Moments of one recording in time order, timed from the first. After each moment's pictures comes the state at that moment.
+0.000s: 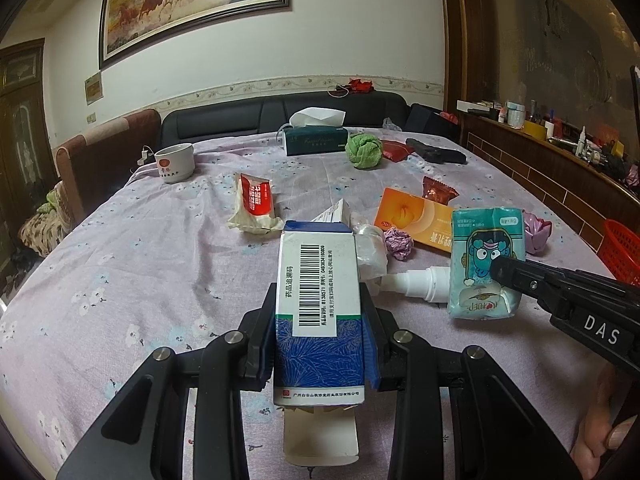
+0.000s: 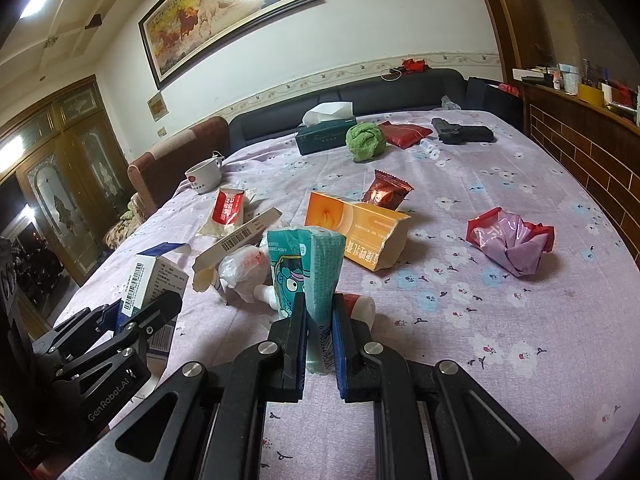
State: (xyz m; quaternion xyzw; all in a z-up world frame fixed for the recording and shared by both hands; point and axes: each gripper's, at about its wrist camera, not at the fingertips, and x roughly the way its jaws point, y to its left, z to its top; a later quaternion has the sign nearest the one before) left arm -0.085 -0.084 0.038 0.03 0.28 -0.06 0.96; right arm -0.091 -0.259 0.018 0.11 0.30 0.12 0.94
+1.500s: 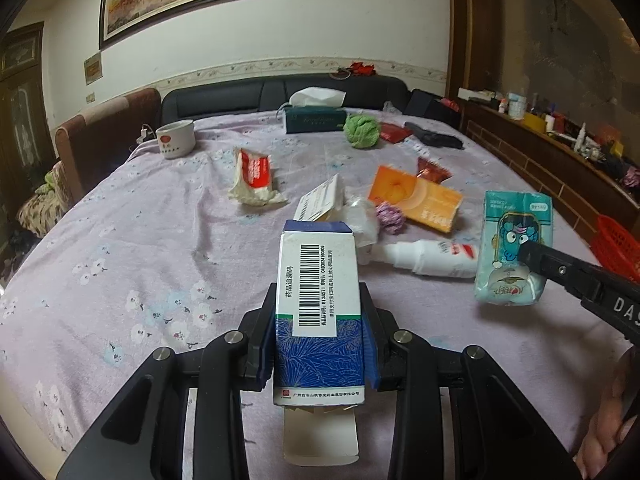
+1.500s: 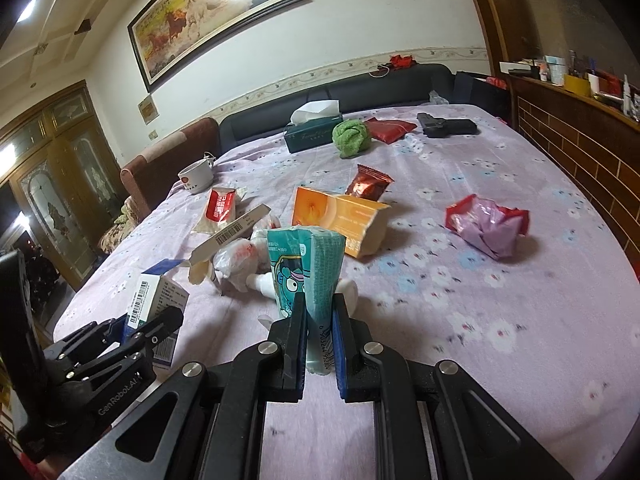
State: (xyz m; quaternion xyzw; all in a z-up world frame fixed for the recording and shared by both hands) left arm -0.108 -0.081 0.036 0.02 0.31 -0.07 0.95; right arm -0.111 -0.270 0.025 0.13 0.31 0.10 0.94
